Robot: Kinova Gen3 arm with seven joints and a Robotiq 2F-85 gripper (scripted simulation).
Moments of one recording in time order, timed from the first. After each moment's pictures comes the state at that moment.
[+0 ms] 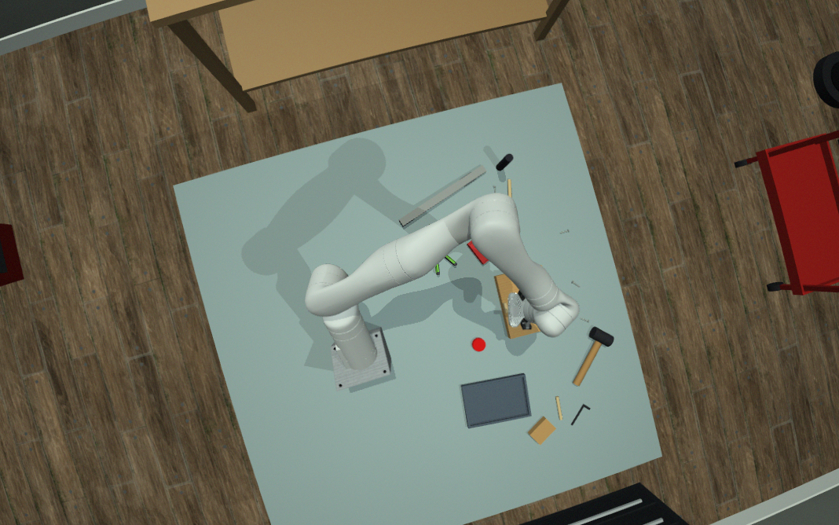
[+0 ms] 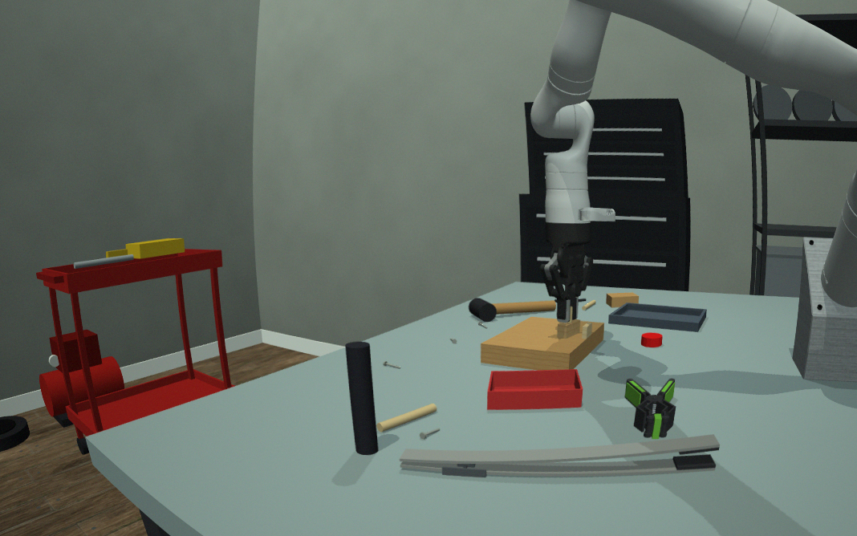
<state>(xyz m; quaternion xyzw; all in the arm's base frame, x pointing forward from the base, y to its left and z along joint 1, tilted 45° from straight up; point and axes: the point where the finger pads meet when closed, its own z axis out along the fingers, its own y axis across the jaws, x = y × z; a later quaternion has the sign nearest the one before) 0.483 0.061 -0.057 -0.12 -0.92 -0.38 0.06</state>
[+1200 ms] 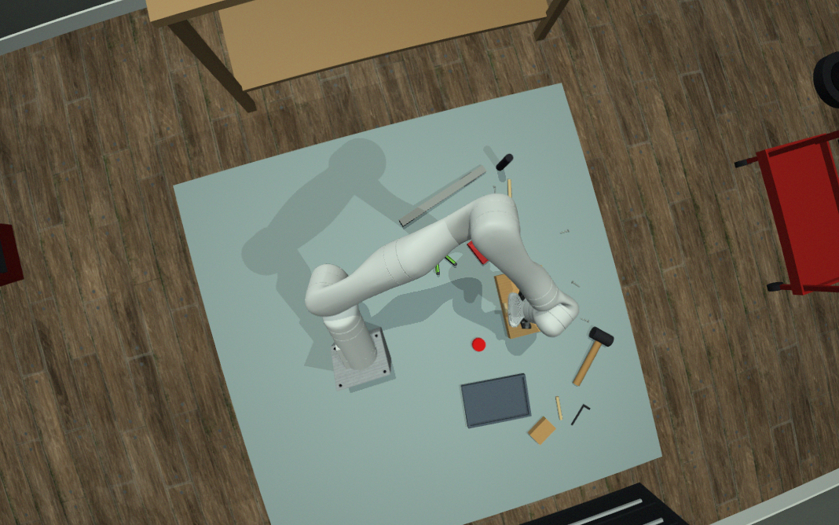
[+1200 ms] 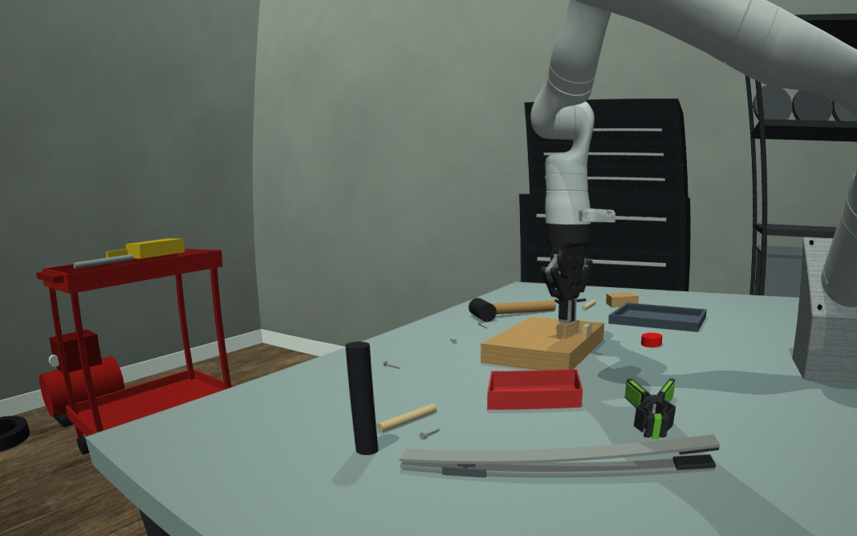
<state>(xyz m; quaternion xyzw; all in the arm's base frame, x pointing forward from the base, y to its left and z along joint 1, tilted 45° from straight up) 0.483 0.062 -0.058 -0.12 -0.92 -0.38 0.06</state>
